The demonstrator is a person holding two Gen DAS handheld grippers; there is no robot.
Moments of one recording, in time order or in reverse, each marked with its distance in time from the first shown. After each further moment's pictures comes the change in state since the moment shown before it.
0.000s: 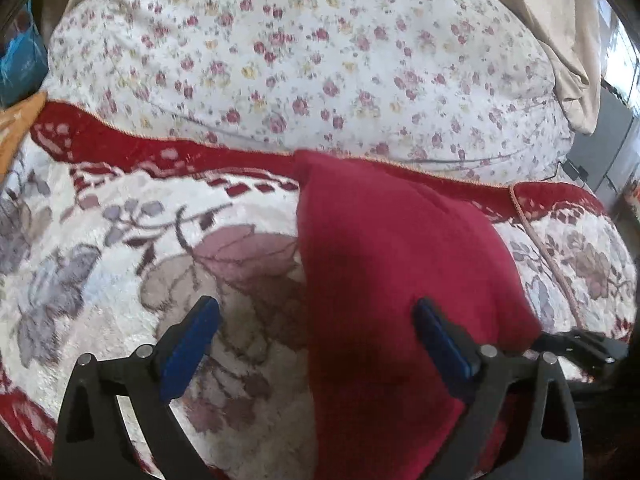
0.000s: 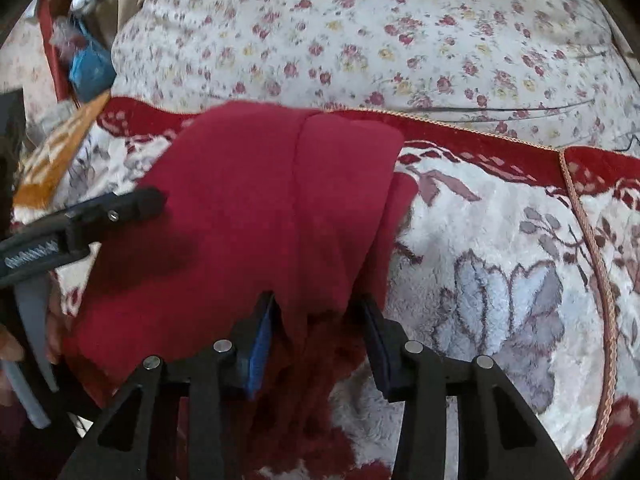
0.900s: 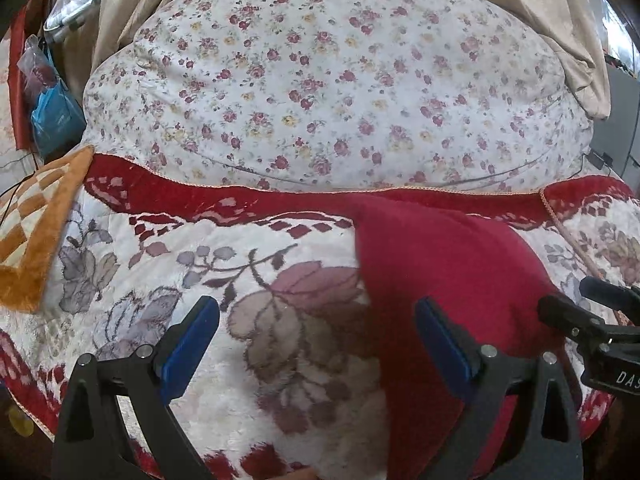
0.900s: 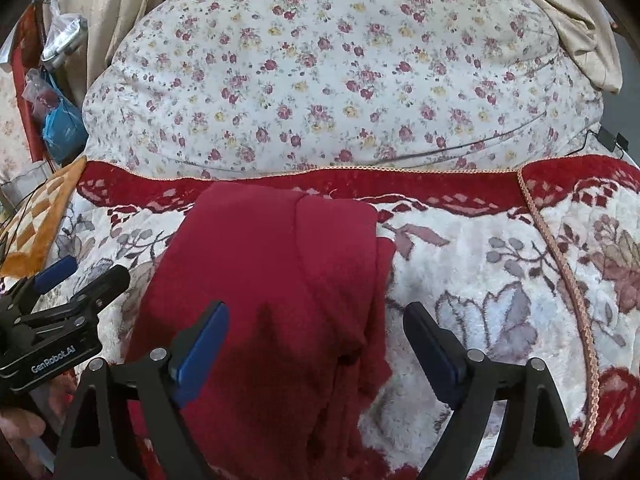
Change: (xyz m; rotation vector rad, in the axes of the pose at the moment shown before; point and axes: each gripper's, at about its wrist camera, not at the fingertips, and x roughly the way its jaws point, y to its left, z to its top) left arm -0.039 0.013 0.007 0.081 -0.102 0.170; right arm -0.026 0.027 0.030 0.124 -0.143 -0.126
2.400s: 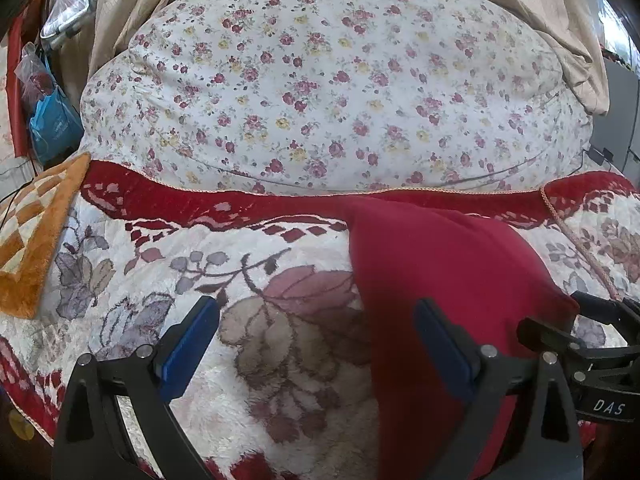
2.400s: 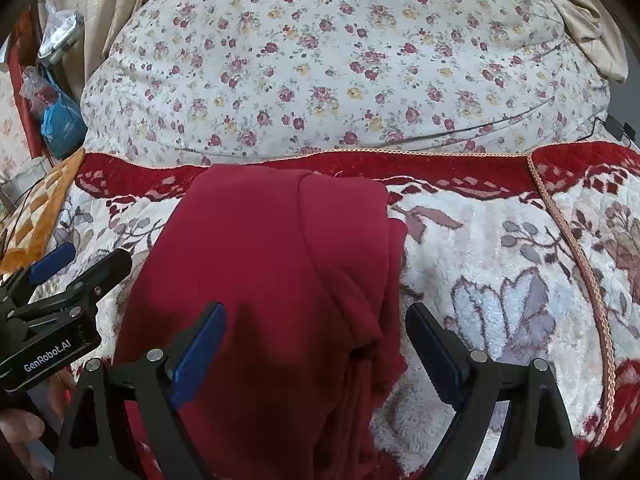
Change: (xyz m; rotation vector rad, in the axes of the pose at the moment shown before) left arm 0.006 -0.016 0.002 0.015 -0.011 0.021; right arm 0.017 0.002 -0.009 0.007 0.044 0.016
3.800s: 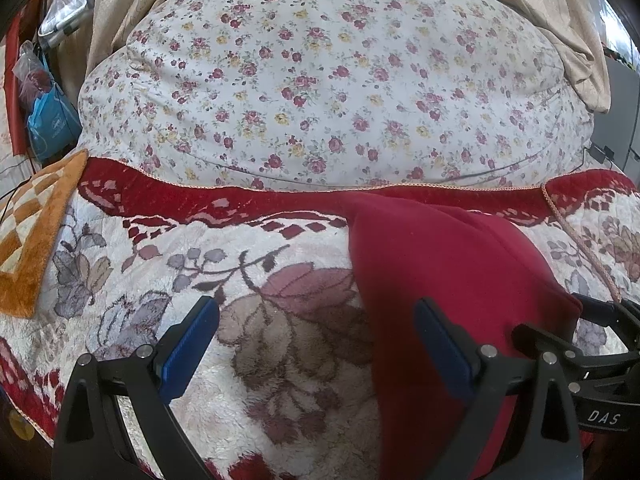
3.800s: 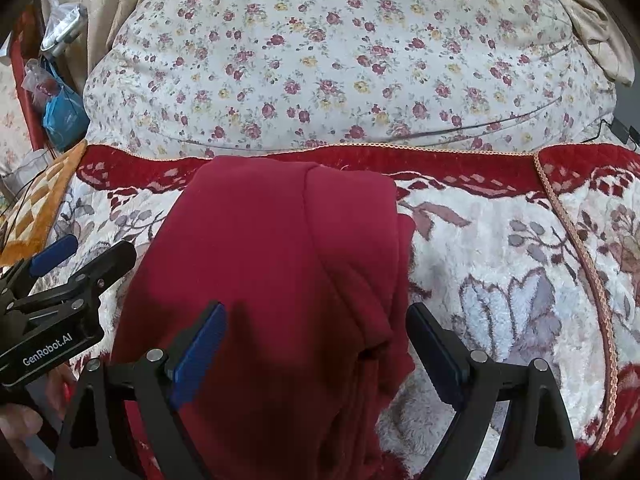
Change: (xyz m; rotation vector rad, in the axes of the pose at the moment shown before) left arm 0.004 0.002 -0.001 -0.010 0.015 -0.003; right arm 0.003 0.006 -0.001 -0.012 0.017 0.003
